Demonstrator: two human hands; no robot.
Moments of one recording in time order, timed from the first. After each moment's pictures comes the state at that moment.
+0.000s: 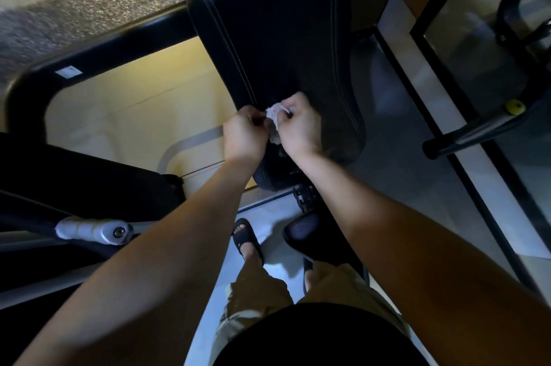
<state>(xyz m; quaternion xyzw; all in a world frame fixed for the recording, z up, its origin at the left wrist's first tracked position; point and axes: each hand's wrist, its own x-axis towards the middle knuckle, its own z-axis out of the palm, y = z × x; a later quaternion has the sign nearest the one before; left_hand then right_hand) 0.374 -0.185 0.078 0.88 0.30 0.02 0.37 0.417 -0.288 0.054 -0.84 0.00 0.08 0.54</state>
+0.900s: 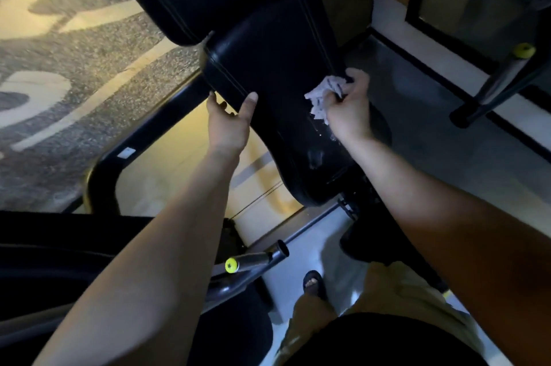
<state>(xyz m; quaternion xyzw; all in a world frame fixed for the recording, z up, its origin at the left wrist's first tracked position) 0.397 -0.129 0.164 0.83 0.28 0.04 0.49 0.436 -0.329 0.079 -0.71 0.12 -0.02 0.69</state>
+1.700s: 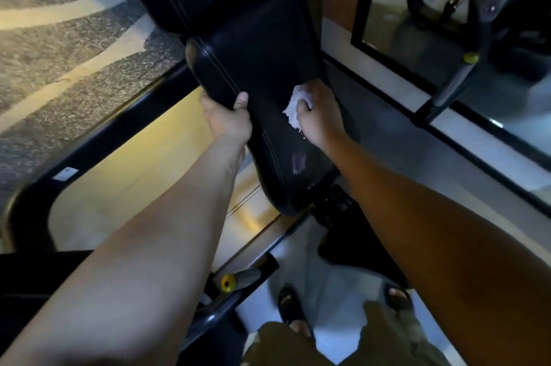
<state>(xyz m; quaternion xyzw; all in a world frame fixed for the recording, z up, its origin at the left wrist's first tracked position) 0.424 -0.120 0.123 0.78 0.24 0.05 0.58 0.424 -0.289 0.081 -0.86 0.08 -0.04 0.50</state>
